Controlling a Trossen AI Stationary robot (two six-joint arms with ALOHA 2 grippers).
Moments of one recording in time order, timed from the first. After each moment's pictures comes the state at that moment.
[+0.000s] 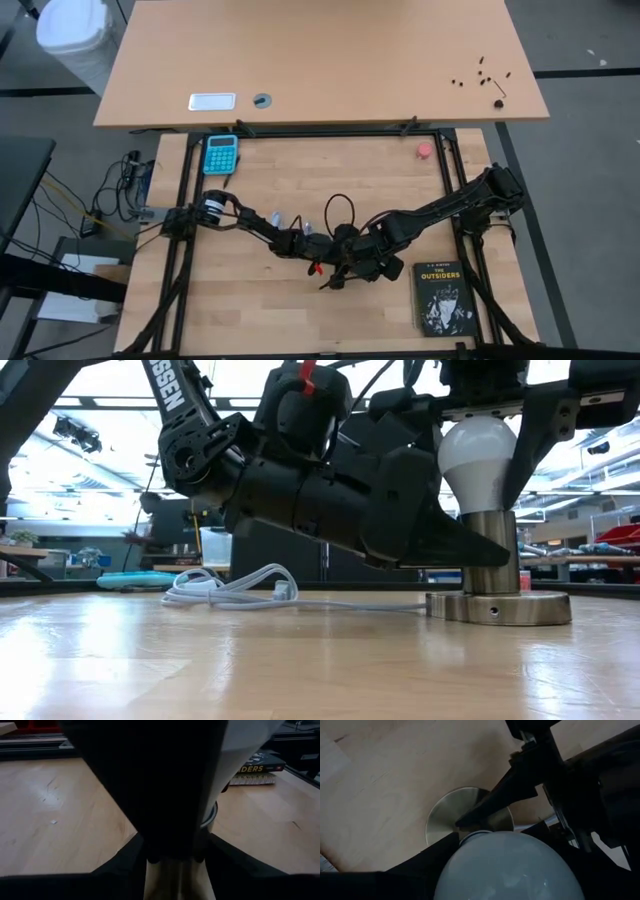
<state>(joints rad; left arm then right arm) -0.20 2.25 1.15 0.85 -0.09 -0.03 0.32 1.75 1.33 -0.88 0.01 -0.63</state>
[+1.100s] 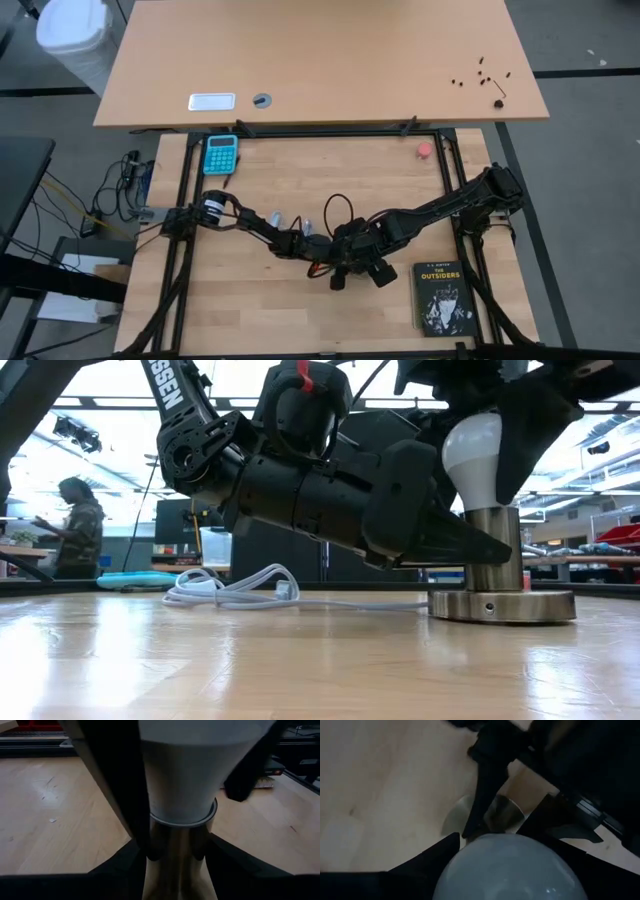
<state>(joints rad) -0.20 2.25 1.15 0.84 -0.10 -0.06 0.31 1.75 1.33 -0.89 -0.03 -0.14</state>
